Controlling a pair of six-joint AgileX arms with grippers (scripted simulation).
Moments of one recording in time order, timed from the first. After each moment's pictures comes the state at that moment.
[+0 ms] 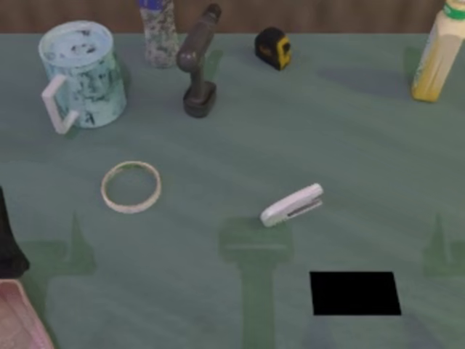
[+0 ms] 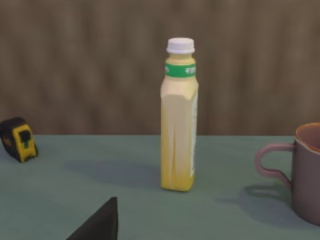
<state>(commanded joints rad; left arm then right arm) 0.00 0.00 0.00 0.00 0.00 0.00 0.00 0.00 0.00 0.00 0.00 0.00</state>
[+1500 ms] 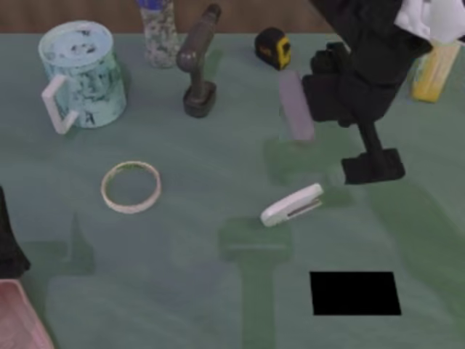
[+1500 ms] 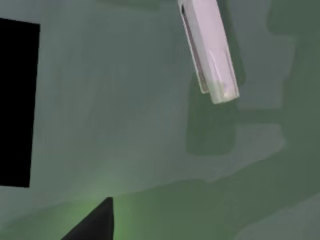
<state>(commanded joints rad) 0.00 0.00 0.00 0.00 0.00 0.00 0.51 1.99 1.74 -1.17 0.01 -1.23</state>
